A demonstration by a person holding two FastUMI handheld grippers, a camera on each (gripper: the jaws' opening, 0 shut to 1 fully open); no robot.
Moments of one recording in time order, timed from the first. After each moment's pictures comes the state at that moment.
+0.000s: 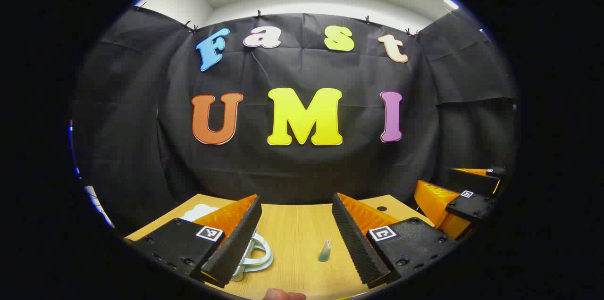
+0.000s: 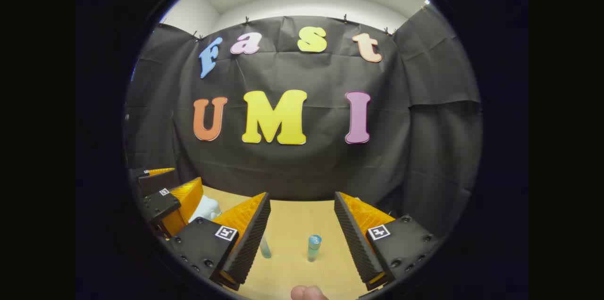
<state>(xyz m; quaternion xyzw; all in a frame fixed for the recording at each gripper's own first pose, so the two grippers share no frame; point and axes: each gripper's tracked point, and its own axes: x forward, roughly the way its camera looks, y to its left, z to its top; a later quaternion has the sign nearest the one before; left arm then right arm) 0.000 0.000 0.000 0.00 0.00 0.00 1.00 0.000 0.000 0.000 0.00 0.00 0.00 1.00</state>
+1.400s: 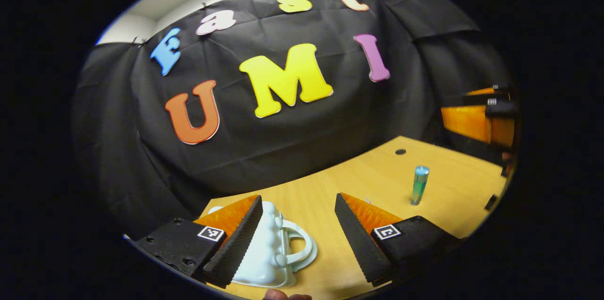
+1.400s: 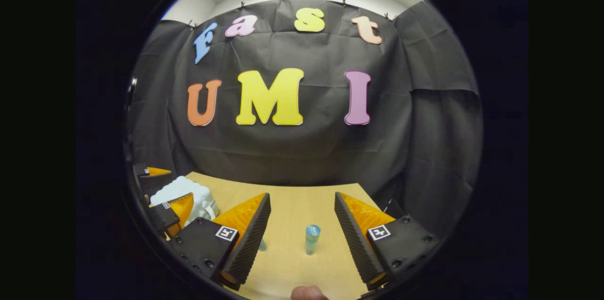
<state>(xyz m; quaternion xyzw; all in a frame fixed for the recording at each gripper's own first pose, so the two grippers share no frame) 0.041 0.027 -0.099 0.21 0.11 -0.05 0.97 0.036 -0.025 -0.059 0.00 0.07 -0.03 1.00</state>
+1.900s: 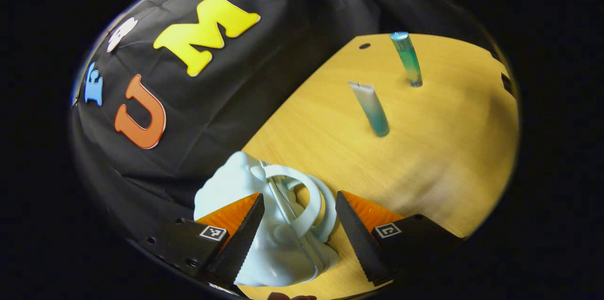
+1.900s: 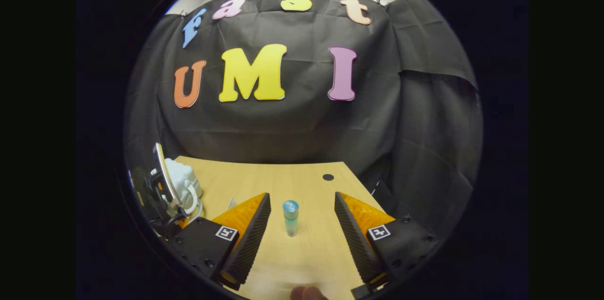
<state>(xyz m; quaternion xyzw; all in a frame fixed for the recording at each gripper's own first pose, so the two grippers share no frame) 0.057 0.090 -0.250 0.39 0.31 -0.10 0.86 0.032 -0.064 -0.102 0.01 0.13 -0.08 0.99</state>
